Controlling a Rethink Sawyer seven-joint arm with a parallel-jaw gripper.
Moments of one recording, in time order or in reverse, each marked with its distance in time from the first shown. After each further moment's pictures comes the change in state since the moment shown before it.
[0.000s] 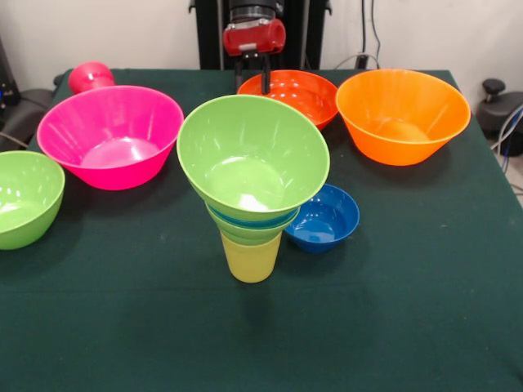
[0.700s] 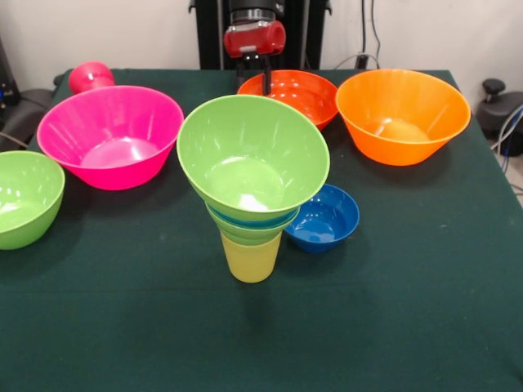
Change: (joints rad) arm -0.044 -0.032 0.037 -0.008 -0.060 0.043 0.000
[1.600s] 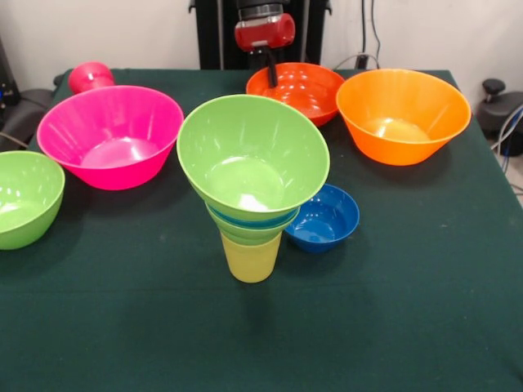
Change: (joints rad) arm -0.056 -0.086 0.068 -0.021 -0.276 0.146 0.000
